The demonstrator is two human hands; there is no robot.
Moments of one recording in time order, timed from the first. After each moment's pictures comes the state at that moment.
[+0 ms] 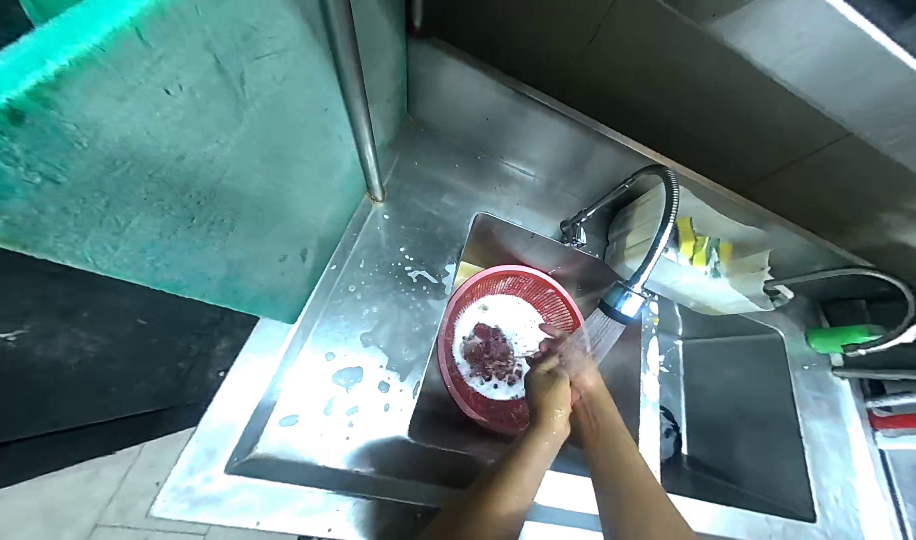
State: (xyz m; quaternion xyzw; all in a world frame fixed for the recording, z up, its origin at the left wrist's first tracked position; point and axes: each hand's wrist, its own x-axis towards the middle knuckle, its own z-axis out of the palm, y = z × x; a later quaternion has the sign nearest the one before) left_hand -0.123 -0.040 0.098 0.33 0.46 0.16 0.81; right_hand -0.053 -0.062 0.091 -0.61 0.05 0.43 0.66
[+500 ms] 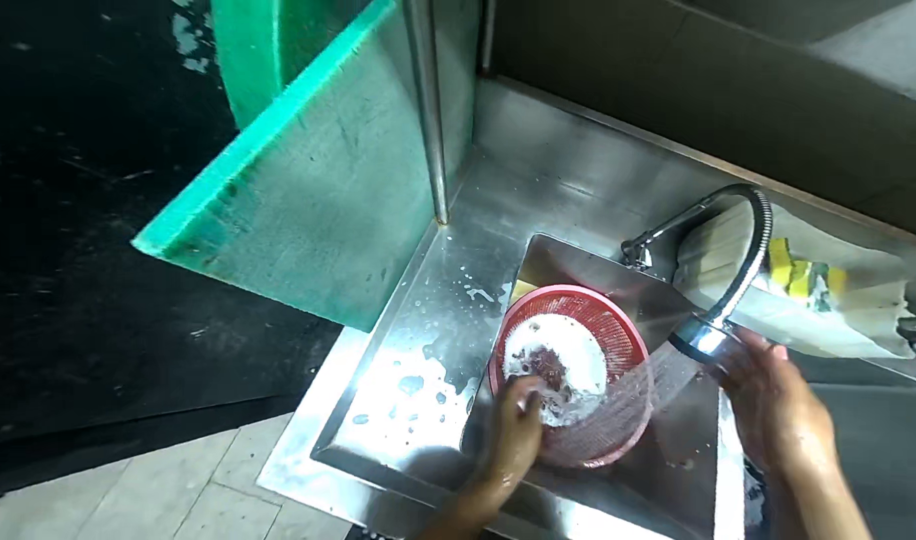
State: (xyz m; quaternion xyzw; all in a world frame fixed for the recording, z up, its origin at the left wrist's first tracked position) left_hand -0.248 0.042 0.085 0.62 0.44 0.19 0.62; right_hand 0.008 -0.088 0.206 -0.78 -0.11 0.21 0.58
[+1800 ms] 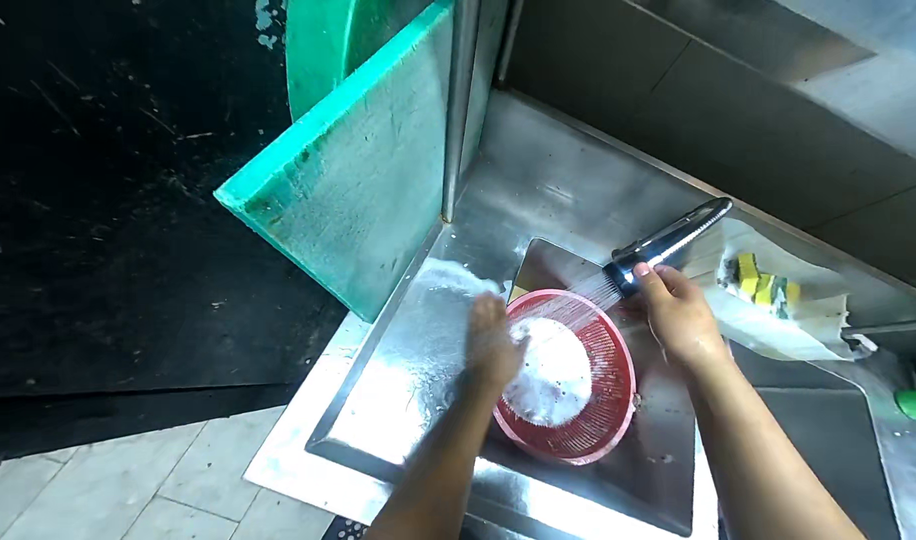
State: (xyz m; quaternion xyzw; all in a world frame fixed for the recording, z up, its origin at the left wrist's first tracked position) left_hand -0.206 0.124 0.030 0.85 0.41 0.14 0.28; right_hand -0.035 0.041 0.247 -0.85 -0.21 0.23 0.42
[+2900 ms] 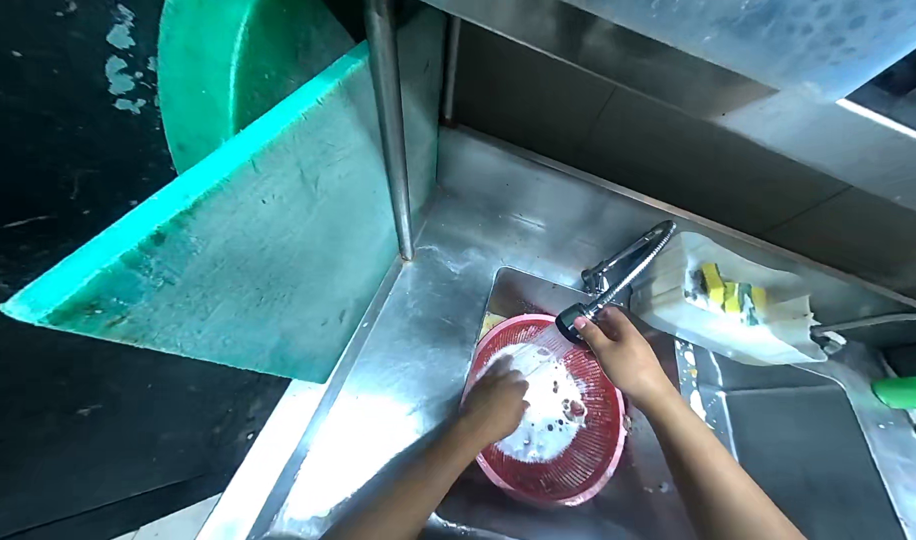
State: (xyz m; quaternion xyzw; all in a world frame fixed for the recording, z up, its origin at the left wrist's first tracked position) left_hand -0.181 0.126 0.060 0.93 0.11 -0.11 0.34; right_hand -0.011 0.030 0.200 -0.88 -0.23 0.26 0.33
